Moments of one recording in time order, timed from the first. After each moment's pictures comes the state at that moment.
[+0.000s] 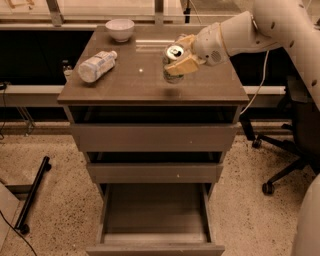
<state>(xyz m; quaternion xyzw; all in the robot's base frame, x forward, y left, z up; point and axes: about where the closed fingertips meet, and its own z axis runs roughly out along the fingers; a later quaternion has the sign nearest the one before) 0.680 -0.052 0.932 -0.62 0.61 0.22 0.44</state>
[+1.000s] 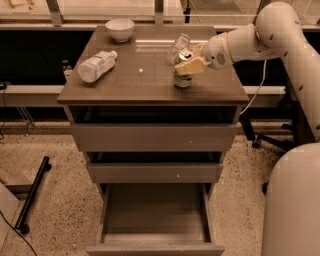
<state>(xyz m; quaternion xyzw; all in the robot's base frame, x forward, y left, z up) 0.736 -0.090 0.894 -0.52 0.69 0.27 0.43</state>
